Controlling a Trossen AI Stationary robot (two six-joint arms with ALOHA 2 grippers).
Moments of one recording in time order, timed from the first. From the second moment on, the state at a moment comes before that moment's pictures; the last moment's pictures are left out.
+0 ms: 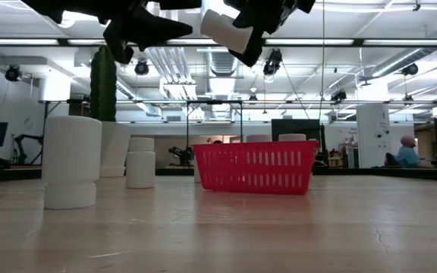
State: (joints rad) left arm -0.12 1.17 0.69 0.36 -0.13 1.21; right arm -0.18 1.71 1.53 -0.73 -0.62 -0.09
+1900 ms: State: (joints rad) left arm -0.09 1.35 0.82 0.35 -0.14 1.21; right arm -0.18 1.71 1.53 -0.73 -0.63 -0.11
